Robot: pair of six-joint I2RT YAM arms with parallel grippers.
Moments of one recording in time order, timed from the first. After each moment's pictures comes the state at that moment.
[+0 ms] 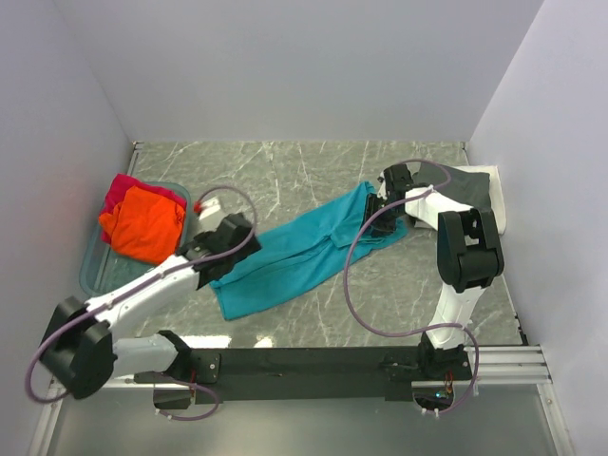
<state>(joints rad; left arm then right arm) -0.68 1.24 0.81 -0.39 -0.53 -0.97 0.16 1.88 1.21 -0.51 -0.26 0.33</state>
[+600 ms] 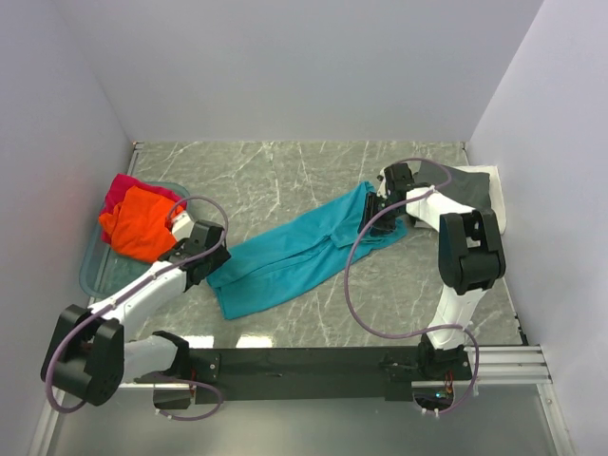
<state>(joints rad) -0.38 1.16 0.58 -0.36 -0.42 -0.96 0.16 1.86 1.21 -0.51 -0.28 0.32</state>
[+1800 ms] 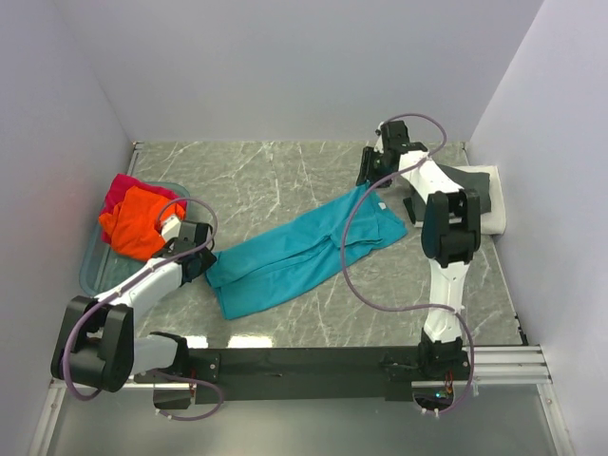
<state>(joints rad) -0.22 1.23 0.55 -0.29 -0.36 -0.89 0.15 2.14 1.79 -0.62 -0.19 0.29</state>
